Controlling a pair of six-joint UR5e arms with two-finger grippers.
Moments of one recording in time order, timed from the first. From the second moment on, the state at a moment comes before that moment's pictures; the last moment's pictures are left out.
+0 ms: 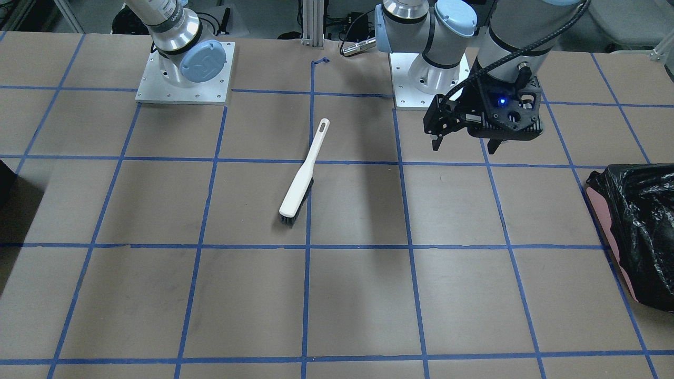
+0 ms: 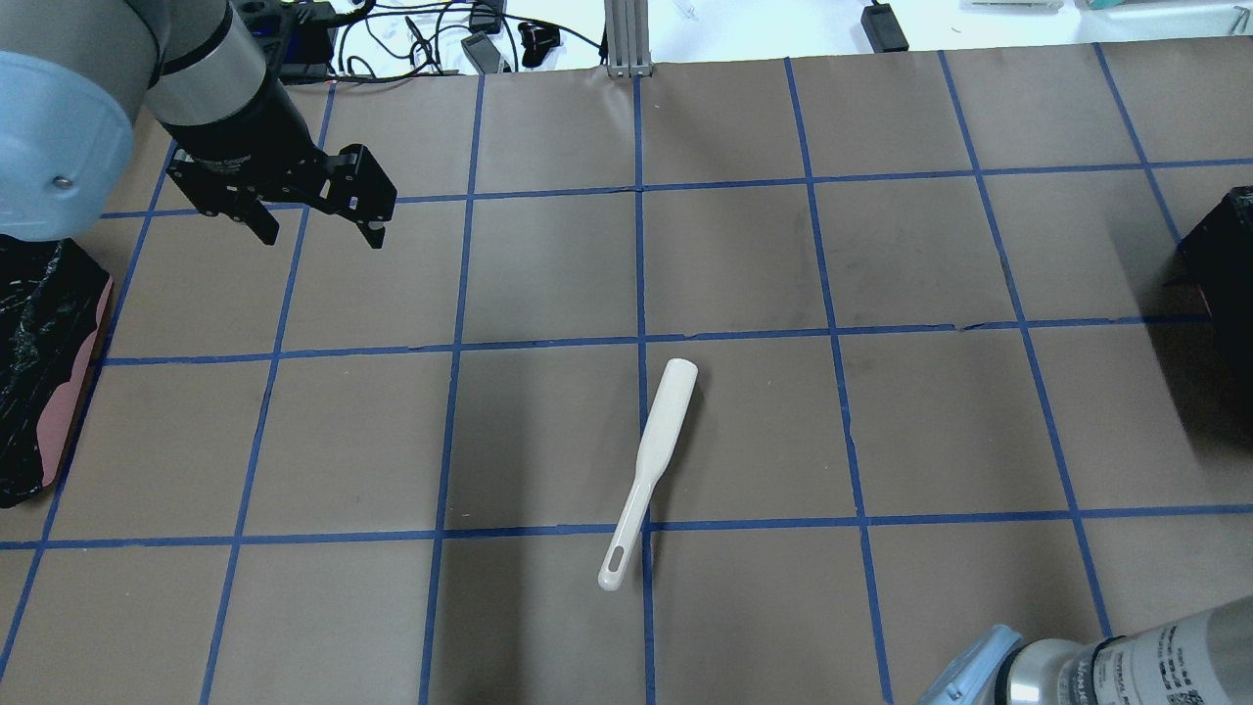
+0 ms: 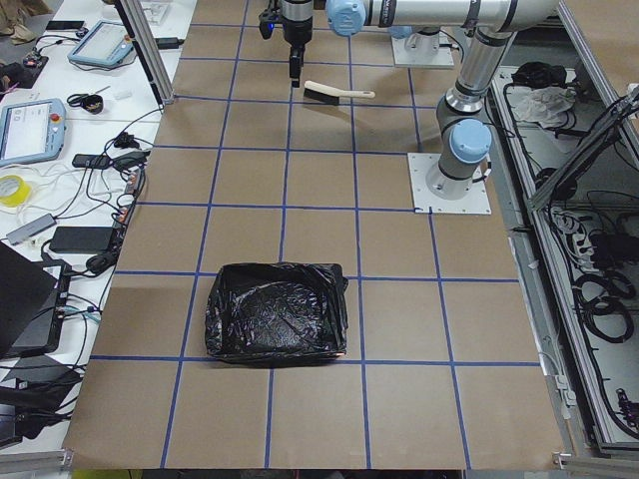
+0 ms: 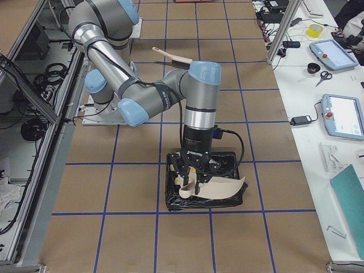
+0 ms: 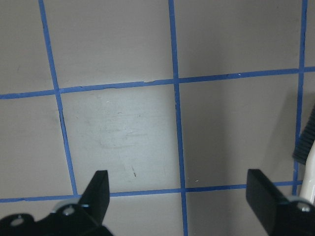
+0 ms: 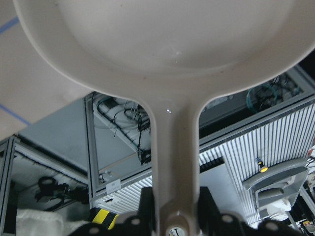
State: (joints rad) left arm -1.56 -1.58 -1.58 -1.53 1.60 0.08; right arm 0.66 -1.25 1.27 -2.22 -2.02 -2.14
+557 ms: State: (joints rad) left arm -1.55 -1.57 -1.58 -1.53 1.59 0.10; right arm 0.97 -1.27 1.29 -2.04 -1.77 -1.59
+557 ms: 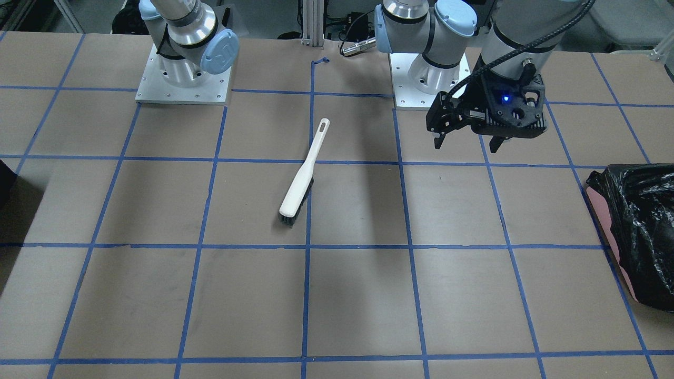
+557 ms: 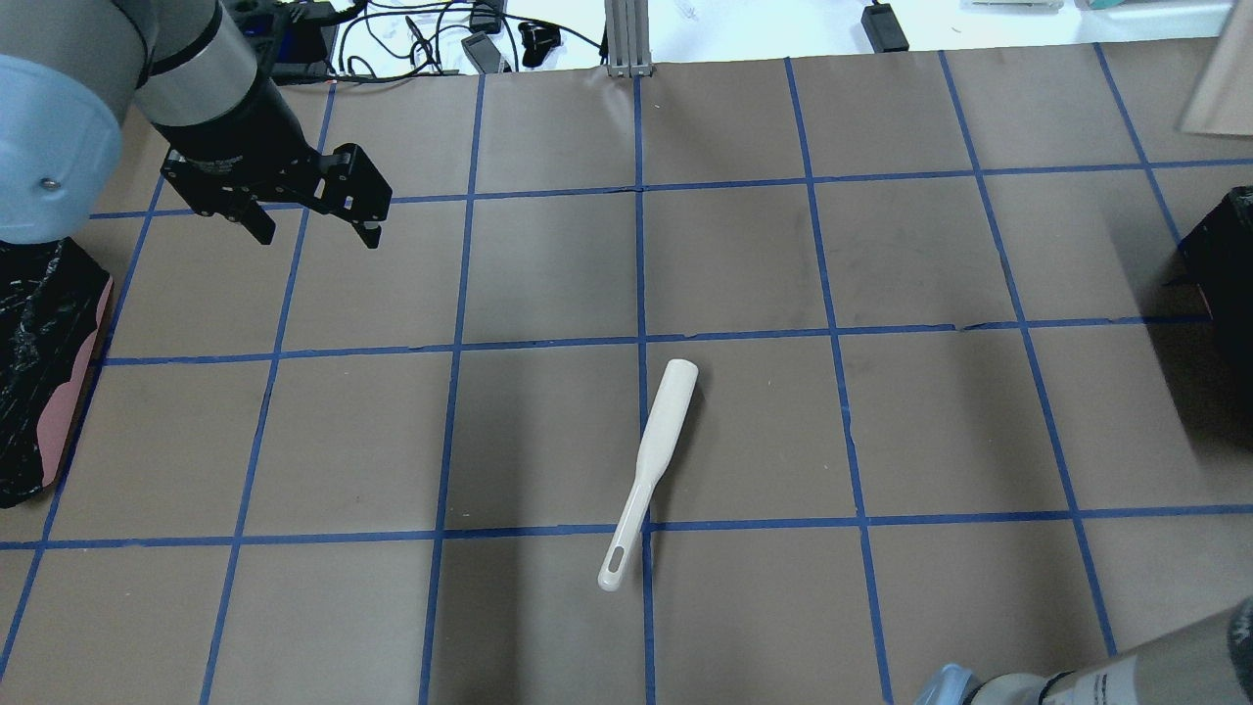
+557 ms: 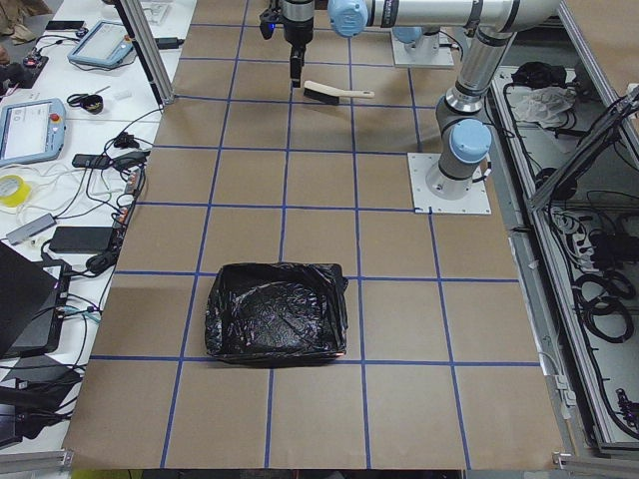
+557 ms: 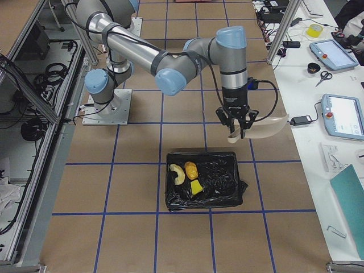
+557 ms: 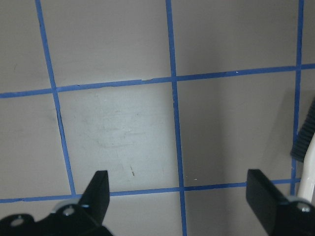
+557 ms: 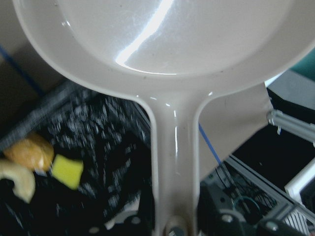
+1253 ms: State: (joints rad) left arm -1.54 -1.57 -1.60 -1.52 1.60 0.11; right arm 1.39 -1.23 1.29 -1.91 -1.66 -0.76
